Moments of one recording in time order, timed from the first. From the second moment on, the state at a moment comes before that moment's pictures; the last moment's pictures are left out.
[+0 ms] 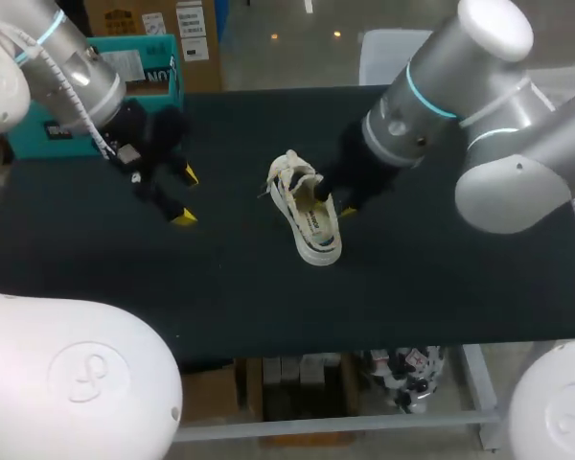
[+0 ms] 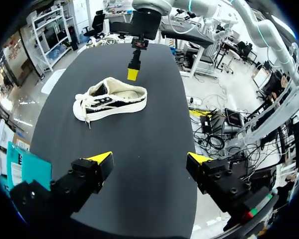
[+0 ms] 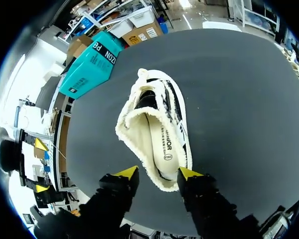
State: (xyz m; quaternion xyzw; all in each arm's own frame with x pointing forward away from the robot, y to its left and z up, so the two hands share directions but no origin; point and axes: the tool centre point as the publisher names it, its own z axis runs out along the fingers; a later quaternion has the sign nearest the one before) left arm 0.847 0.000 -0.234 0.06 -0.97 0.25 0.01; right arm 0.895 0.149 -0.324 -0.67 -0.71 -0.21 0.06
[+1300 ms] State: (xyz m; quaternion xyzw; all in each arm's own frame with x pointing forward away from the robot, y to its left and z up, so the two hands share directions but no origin) left arm 0.859 0.011 -0.254 0.22 -0.95 0.21 0.08; right arm 0.908 0.165 -0.401 -0.67 -0.72 -0.18 -0.01
